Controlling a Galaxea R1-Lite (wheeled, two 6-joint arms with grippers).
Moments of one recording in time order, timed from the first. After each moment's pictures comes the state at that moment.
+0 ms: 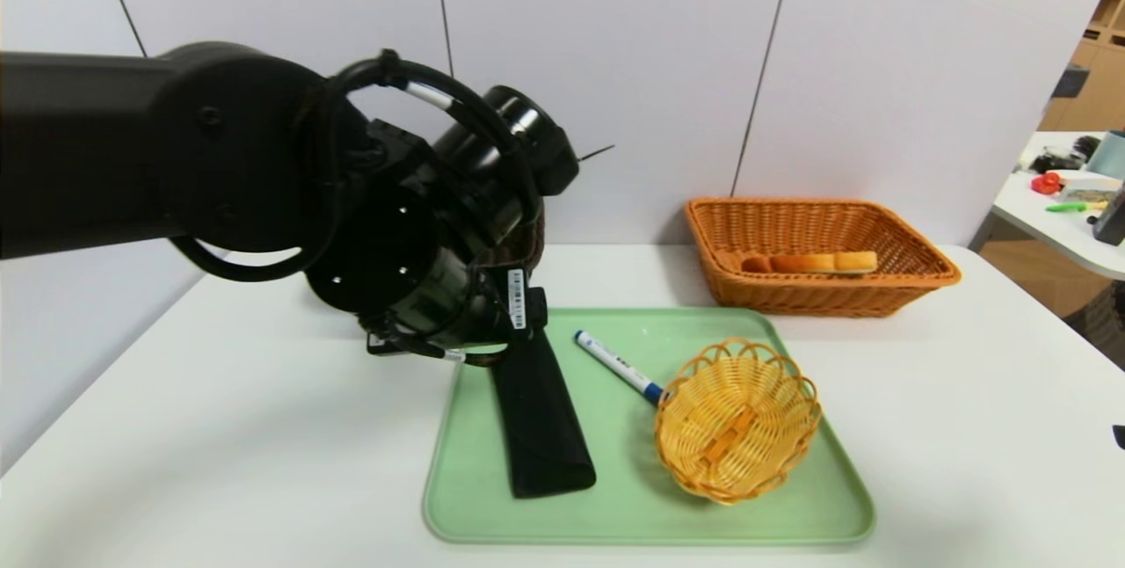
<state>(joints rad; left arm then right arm) -0.81 1.85 -1.67 0.81 0.42 -0.78 -0.02 0.97 -0.95 0.68 -0.09 -0.20</state>
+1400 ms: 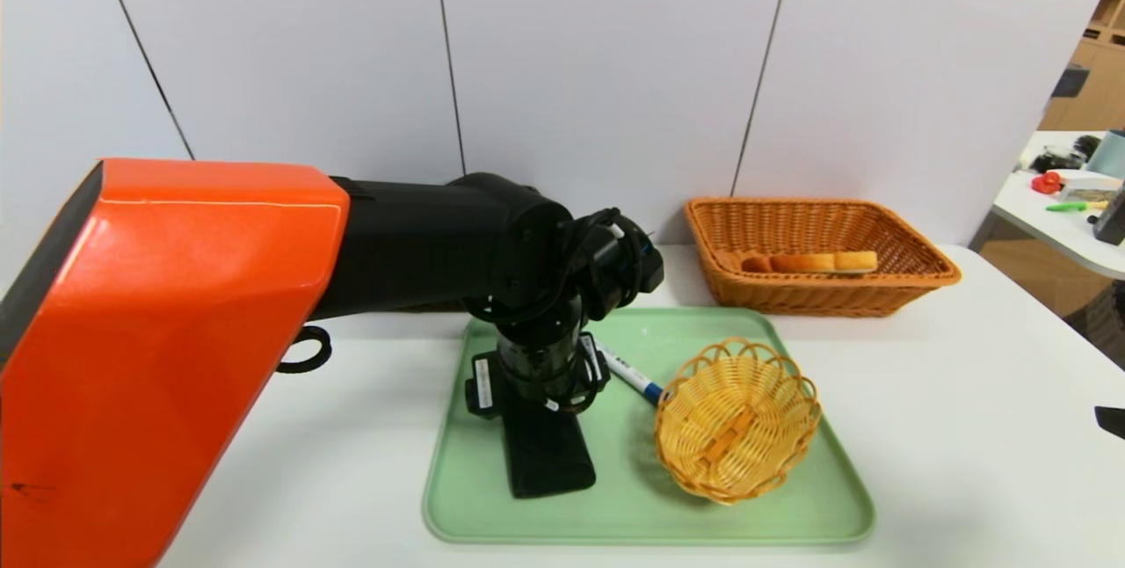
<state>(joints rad) -0.82 2.21 -1.88 0.92 0.29 -1.01 -0.02 0.97 -0.90 0.58 -0.09 -0.18</state>
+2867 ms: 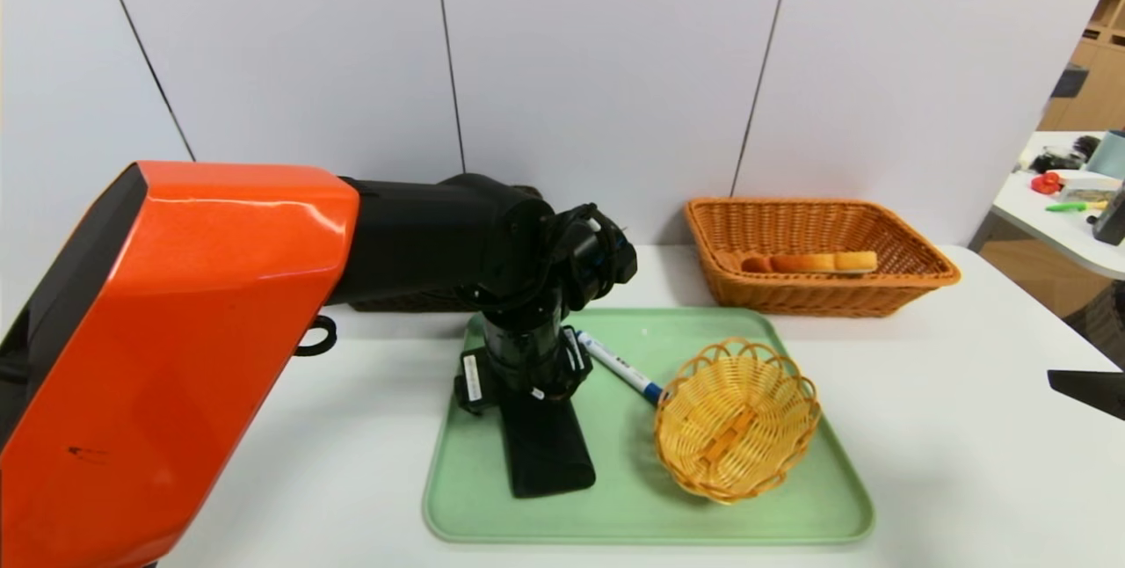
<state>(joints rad) -0.76 2.24 -1.90 0.93 0.26 -1.03 -0.01 1.07 -0.91 0.48 -0.09 -0.18</state>
